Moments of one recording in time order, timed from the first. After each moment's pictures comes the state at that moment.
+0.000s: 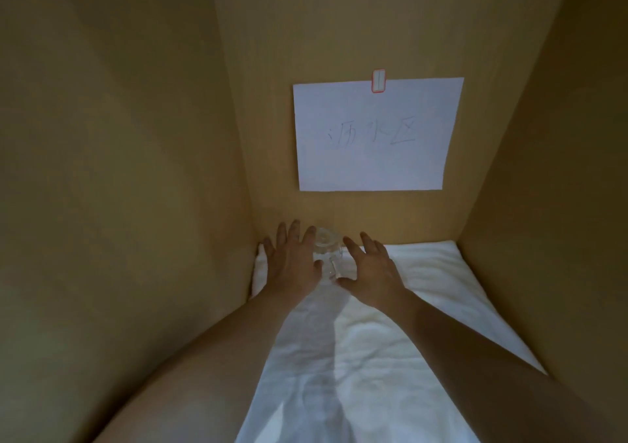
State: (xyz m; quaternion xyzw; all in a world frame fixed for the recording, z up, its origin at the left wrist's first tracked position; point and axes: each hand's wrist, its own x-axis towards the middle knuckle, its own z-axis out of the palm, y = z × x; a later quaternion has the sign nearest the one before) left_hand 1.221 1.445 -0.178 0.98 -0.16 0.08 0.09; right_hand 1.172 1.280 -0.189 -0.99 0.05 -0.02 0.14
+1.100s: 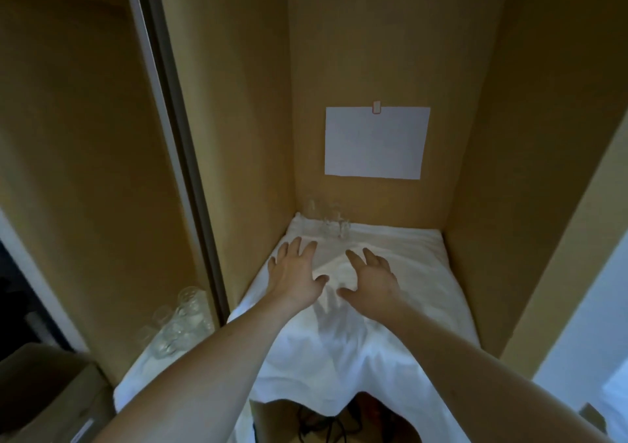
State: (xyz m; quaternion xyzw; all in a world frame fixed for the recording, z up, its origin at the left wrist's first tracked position) left_hand 0.903 1.453 -0.154 0.98 -0.05 0.09 0.15; right_hand 0.894 1.278 -0.157 -0.99 -0.07 -0.03 0.15
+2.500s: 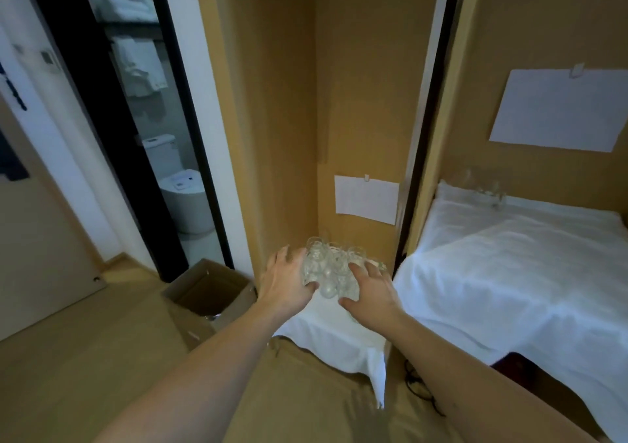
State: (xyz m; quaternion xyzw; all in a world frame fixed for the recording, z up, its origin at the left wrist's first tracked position) left_hand 0.699 1.831 -0.204 0.98 0.11 0.07 0.15; right_hand 0.737 1.645 -0.221 -0.97 -0.17 0.05 0.18
